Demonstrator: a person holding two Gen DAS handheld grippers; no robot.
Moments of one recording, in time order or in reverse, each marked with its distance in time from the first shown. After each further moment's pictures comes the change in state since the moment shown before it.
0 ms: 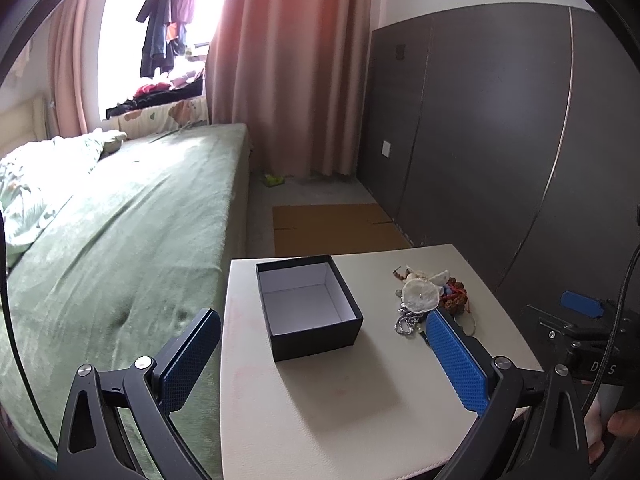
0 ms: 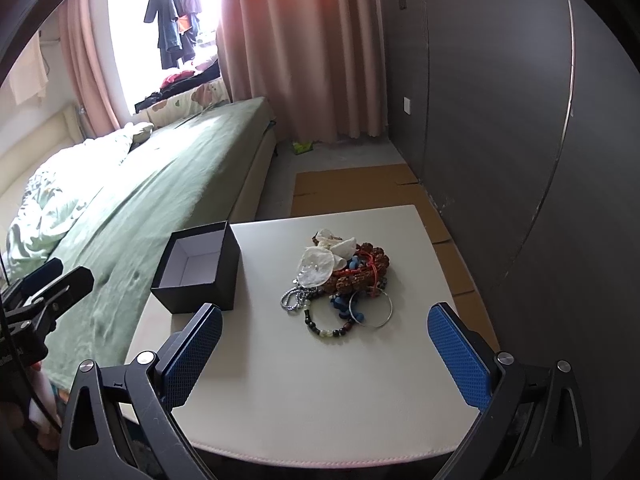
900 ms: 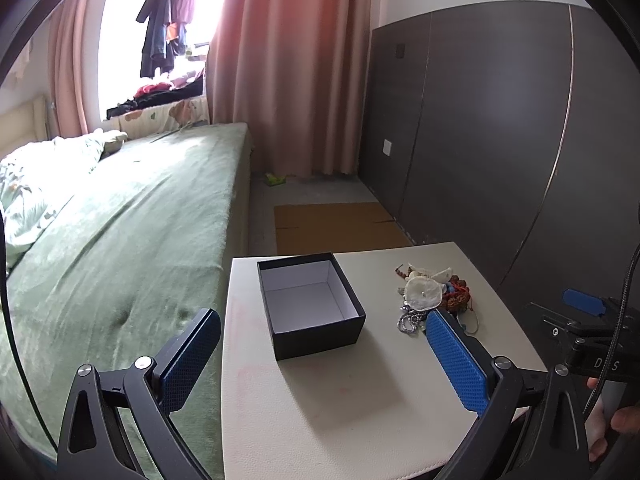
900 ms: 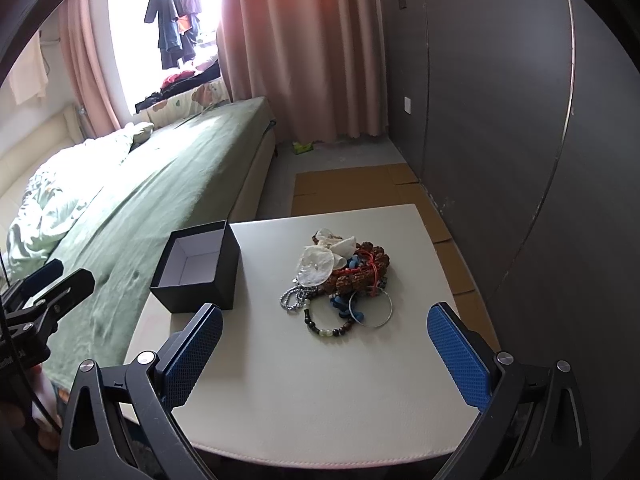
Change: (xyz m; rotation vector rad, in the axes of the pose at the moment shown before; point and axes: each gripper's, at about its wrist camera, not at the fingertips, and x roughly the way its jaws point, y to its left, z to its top) left arm 0.002 0.004 -0.003 -0.004 0.001 0.003; right arm 0.000 -0.002 -0.001 -0.001 -0.003 0.000
